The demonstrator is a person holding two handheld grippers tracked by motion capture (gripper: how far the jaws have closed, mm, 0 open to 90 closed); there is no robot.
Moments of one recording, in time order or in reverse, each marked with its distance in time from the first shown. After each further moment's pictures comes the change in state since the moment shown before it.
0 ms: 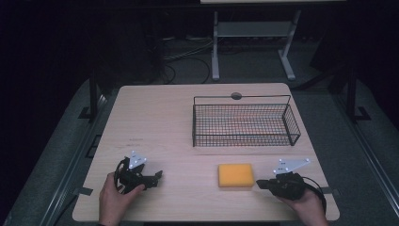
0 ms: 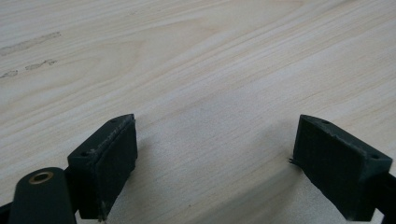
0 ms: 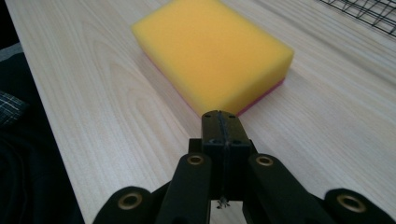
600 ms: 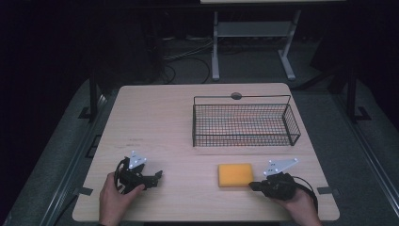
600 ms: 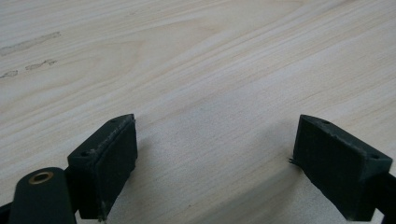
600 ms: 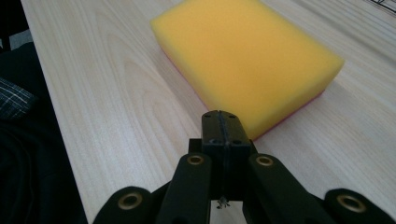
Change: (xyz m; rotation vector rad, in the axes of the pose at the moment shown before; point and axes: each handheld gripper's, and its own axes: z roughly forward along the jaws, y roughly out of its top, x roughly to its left) left arm 0.000 0.000 0.000 0.000 0.000 0.000; right arm 0.008 0.008 0.019 0.036 0.046 -0.045
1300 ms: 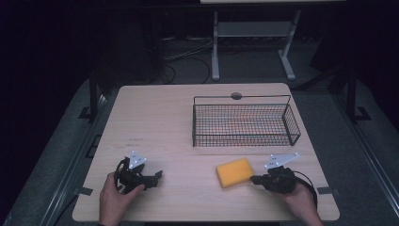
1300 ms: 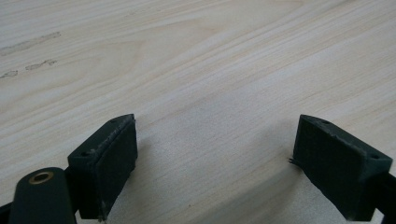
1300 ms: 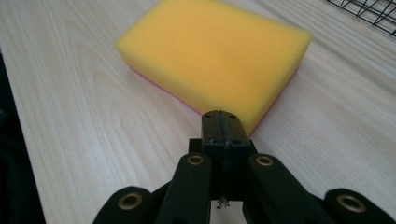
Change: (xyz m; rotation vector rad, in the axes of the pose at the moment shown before) left arm 0.000 0.000 0.000 0.000 0.001 0.001; right arm -0.017 0.005 0.002 -0.006 -0.037 0.031
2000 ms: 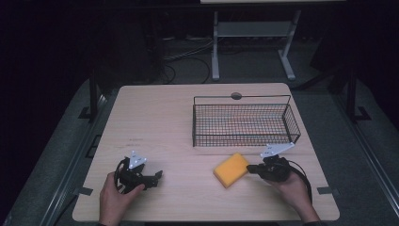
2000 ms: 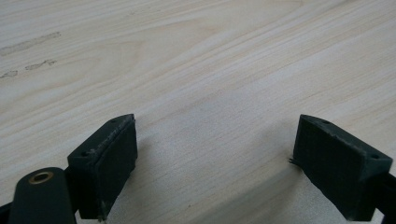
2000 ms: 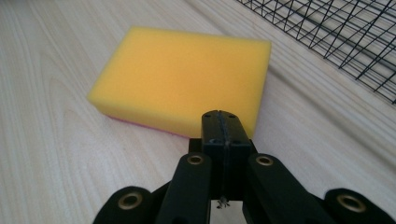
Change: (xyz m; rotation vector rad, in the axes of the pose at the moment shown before) left arm 0.000 0.000 0.000 0.000 0.000 -0.001; right arm -0.017 0.024 0.010 -0.033 -0.024 -0.008
